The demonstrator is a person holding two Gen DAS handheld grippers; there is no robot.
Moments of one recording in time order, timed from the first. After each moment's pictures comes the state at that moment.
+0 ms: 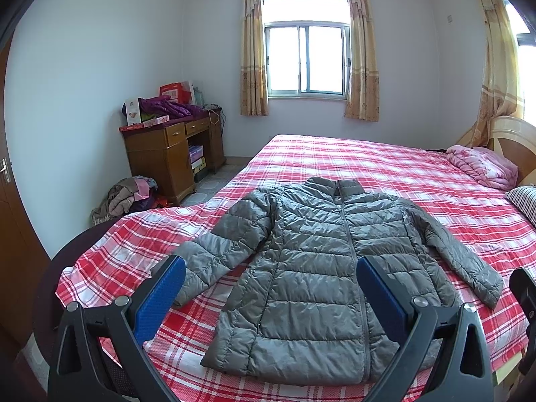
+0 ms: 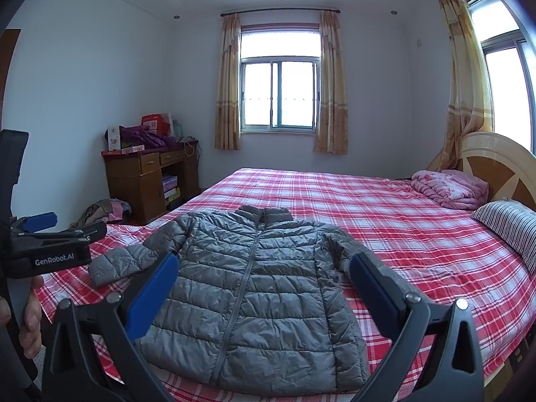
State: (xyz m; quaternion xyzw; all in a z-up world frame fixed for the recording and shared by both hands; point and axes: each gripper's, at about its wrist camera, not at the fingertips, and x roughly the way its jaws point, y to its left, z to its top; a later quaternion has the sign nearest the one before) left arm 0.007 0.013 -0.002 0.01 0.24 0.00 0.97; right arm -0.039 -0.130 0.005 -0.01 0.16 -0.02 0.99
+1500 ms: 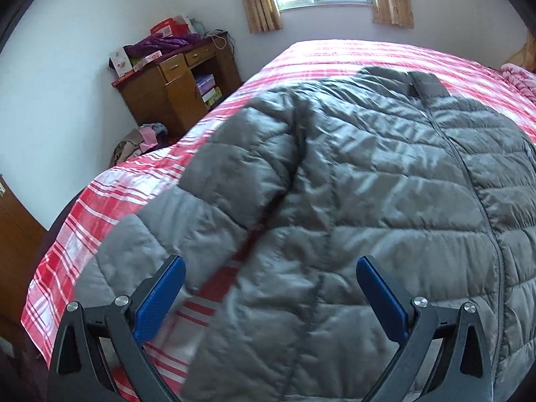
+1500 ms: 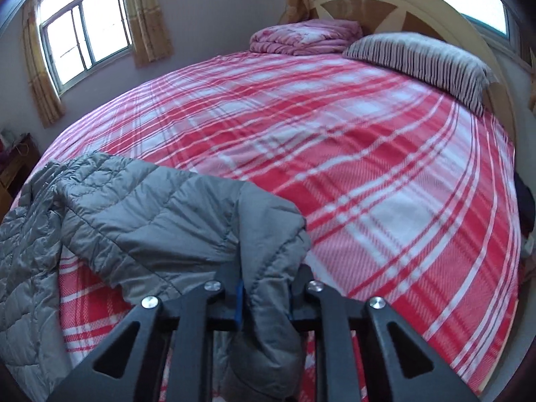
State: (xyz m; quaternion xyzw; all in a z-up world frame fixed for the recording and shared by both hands) left arm 0.264 0.012 -0.174 0.08 0.40 0.08 0.91; right arm 0.079 -0.474 -0.168 0.17 0.34 -0.30 0.87
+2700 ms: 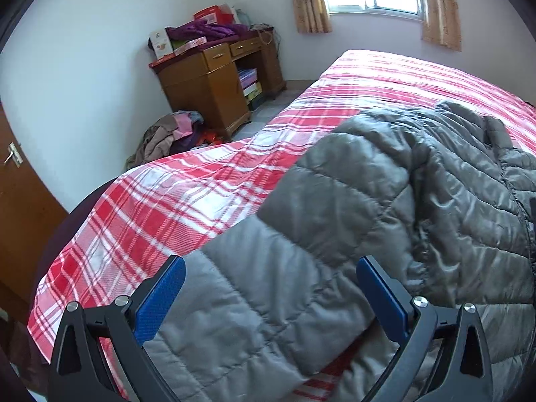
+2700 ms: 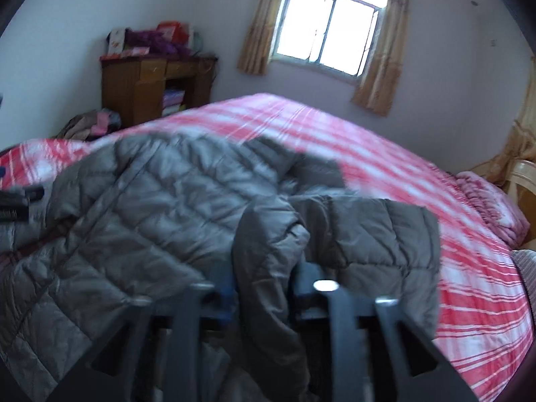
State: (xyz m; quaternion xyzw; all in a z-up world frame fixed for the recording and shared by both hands) left arm 0.312 0.105 -0.157 0.04 0.40 0.15 0.90; right arm 0.277 -0.082 -0.145 -0.13 0.30 0.02 0.94
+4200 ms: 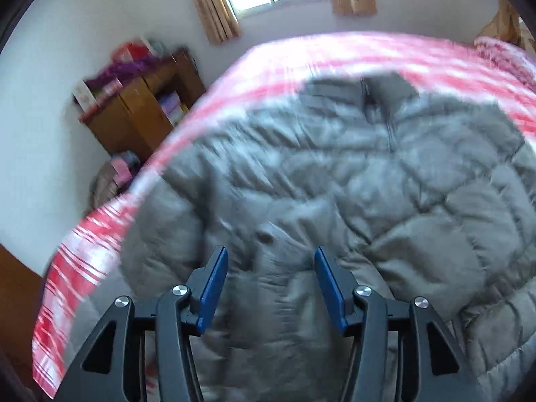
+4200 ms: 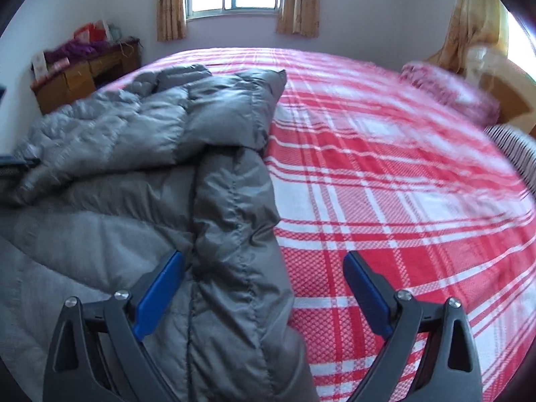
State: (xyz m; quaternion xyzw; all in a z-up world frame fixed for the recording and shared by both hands) left arm 0.339 -0.074 -0.154 0.14 0.38 0.02 0.91; right arm 0.184 -0.279 -0.191 0.04 0.39 -0.08 0.92
